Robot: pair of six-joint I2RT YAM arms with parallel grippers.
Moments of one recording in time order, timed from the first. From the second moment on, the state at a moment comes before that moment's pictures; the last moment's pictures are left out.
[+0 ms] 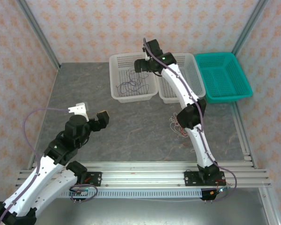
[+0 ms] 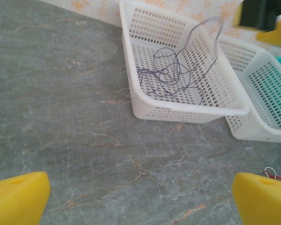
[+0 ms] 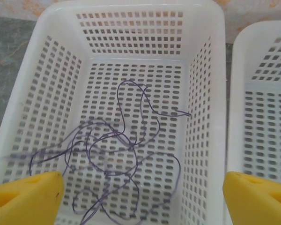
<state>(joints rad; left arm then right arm) -0.48 0.60 0.66 -0.54 -0.31 -0.56 0.50 2.43 2.73 -1.12 0.03 0.24</state>
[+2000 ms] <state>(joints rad) -0.89 1.42 0.86 0.03 -0.04 -0.72 0.19 1.21 0.73 -0.76 -0.13 0.67</state>
